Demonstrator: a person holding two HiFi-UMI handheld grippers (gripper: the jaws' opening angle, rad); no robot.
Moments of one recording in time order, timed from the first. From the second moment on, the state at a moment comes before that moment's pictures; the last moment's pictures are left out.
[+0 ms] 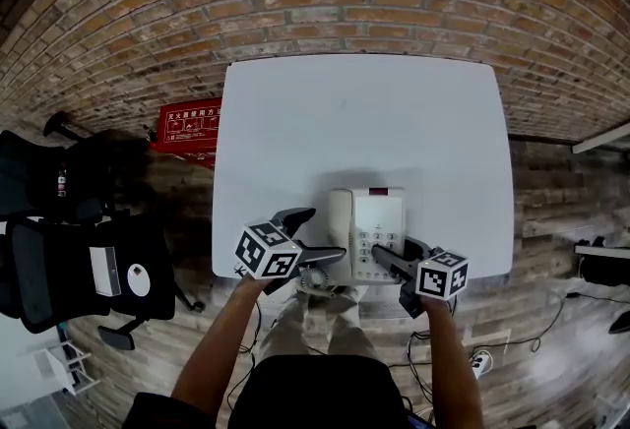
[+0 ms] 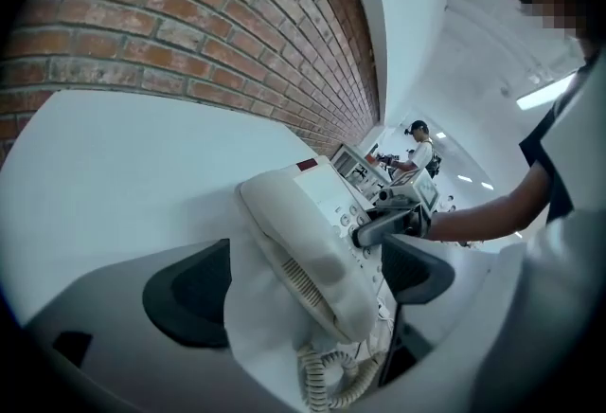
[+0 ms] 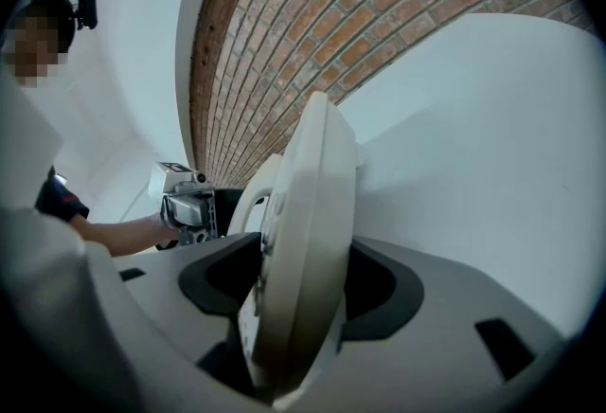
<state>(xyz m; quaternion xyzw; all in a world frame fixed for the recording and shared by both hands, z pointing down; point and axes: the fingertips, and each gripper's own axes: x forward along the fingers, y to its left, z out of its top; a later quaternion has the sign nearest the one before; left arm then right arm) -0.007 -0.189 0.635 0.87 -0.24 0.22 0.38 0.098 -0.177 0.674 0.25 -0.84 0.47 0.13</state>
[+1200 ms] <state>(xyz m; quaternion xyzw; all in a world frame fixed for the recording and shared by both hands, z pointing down) 0.014 -0.173 0.614 0.87 -0.24 0.42 0.08 0.097 -0.176 0.674 0.25 -0.84 0.47 0.13</state>
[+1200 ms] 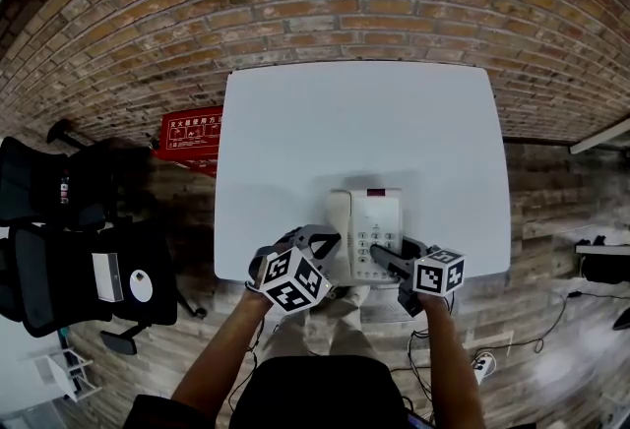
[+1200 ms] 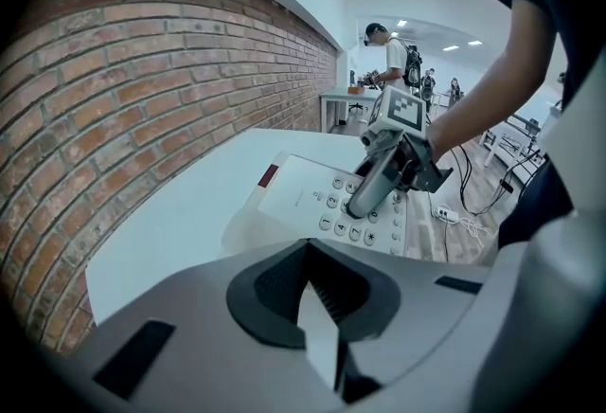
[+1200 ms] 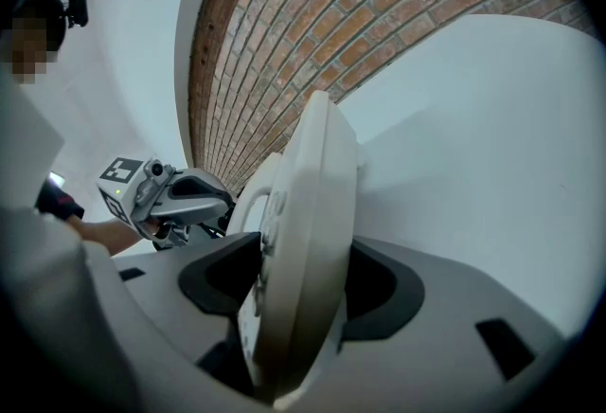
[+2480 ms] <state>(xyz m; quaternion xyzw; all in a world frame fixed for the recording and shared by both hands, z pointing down) 0.017 -0.172 0.621 0.86 -0.22 0.45 0.08 0.096 -0.174 0.680 0.25 -0.80 0.50 0.21</state>
